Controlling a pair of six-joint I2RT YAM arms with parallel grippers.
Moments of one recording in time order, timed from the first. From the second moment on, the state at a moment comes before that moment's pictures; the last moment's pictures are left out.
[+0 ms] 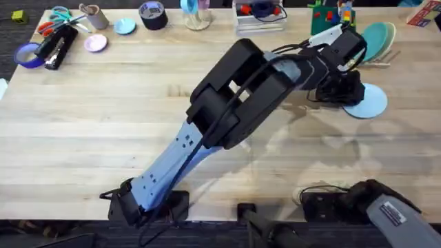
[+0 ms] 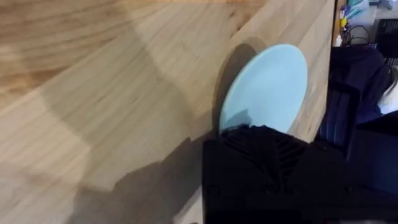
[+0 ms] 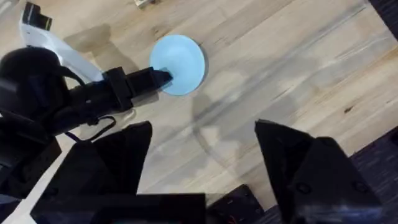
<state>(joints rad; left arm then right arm) -0.93 2.52 1.98 -0.22 0.57 -0.87 -0.64 0.94 1.37 -1.38 -0.04 0.02</state>
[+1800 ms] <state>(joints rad) -0.93 2.52 1.98 -0.22 0.57 -0.87 -1.00 1.56 1.37 -1.21 -0.51 -0.25</state>
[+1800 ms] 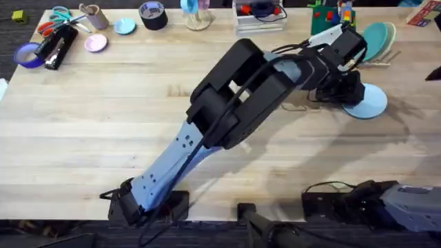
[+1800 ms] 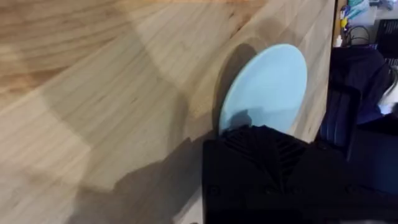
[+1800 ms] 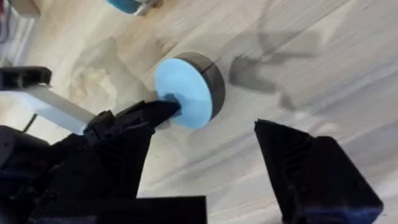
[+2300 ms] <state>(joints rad) -0.93 2.52 1.98 -0.22 0.57 -0.87 -1.00 1.85 1.37 -1.21 -0.71 -0.50</state>
